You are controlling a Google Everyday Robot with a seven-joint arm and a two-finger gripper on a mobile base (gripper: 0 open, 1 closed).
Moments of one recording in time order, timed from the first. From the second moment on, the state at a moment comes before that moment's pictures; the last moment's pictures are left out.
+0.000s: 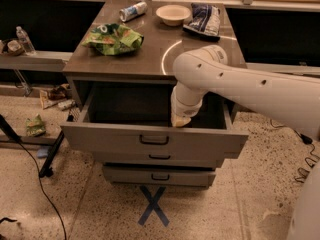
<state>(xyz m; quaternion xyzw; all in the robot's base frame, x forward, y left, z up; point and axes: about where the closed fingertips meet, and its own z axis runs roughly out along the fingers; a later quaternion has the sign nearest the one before) 0.613 -0.062 0.682 -0.76 0.64 -0.02 0.12</state>
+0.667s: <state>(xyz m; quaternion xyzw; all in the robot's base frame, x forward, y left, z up) 0.597 -0.054 0.664 -0.75 0.64 0.00 0.12</state>
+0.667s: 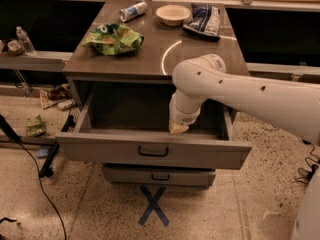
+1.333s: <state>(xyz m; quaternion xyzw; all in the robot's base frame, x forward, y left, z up) 0.546 -0.073 0.663 -0.74 0.66 0.04 0.07</state>
